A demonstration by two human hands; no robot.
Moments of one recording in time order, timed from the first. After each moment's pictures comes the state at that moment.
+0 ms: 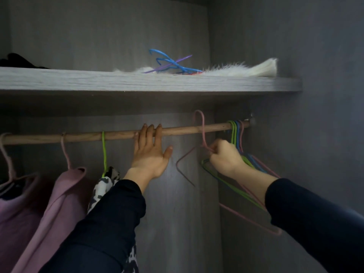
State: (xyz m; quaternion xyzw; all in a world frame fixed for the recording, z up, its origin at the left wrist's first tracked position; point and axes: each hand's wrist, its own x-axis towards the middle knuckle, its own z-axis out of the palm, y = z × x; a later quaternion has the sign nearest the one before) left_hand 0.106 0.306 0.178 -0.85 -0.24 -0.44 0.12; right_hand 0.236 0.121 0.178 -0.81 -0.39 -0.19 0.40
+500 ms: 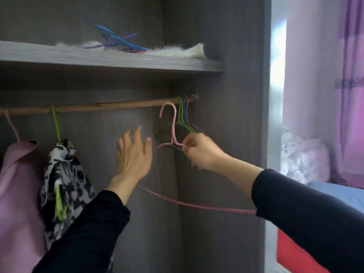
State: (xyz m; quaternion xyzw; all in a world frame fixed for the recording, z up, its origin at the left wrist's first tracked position) left_hand 0.085 0.161 0.103 -0.84 -0.21 -0.48 -0.09; right_hand 0.166 -0.020 0.129 -0.80 -0.41 -0.08 0.43
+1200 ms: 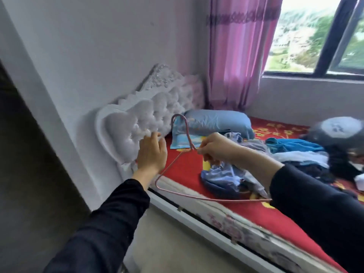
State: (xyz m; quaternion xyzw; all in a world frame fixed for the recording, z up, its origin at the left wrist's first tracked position) left_hand 0.180 -0.409 -0.107 -0.92 -0.02 -0.27 -0.29; right_hand 0.167 -0.617 -0.050 -0.90 -0.12 0.10 0.41
